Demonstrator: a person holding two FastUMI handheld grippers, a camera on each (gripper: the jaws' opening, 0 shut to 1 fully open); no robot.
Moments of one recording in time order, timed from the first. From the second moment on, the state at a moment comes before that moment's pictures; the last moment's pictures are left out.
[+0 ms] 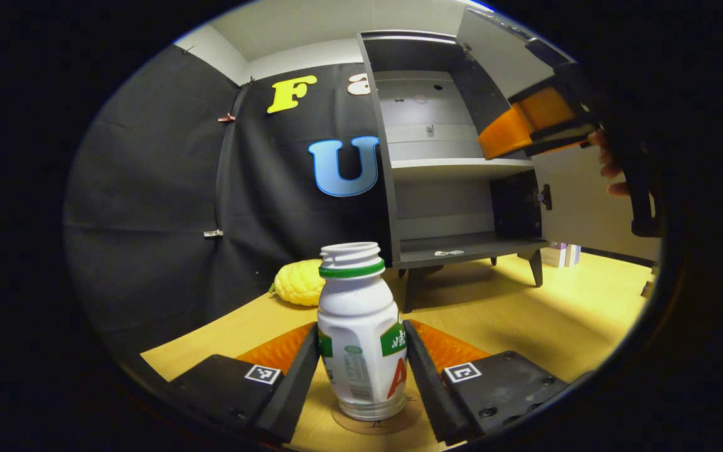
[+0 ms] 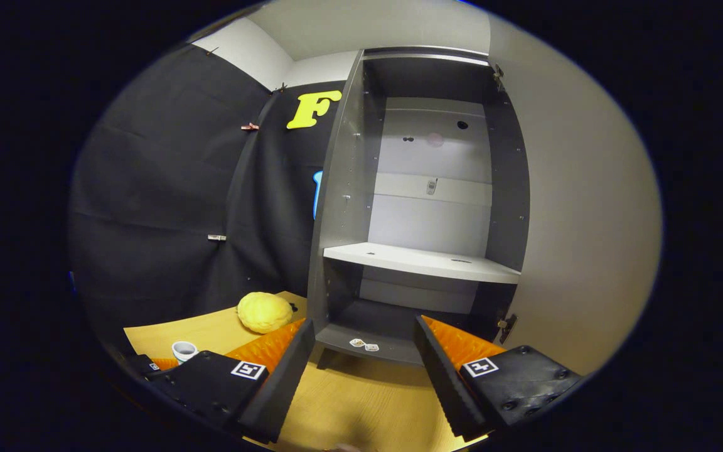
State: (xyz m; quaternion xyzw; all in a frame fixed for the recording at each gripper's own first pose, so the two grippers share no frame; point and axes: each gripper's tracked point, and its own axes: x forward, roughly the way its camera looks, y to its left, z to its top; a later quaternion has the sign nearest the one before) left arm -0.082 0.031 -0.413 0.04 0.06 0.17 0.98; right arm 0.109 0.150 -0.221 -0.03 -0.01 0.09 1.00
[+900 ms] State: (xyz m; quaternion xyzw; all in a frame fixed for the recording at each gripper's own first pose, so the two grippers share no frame) left arm -0.072 0.025 -0.229 0.10 0.00 0.13 0.99; right arm 0.067 0.116 -0.099 -0.06 -0.01 0.06 1.00
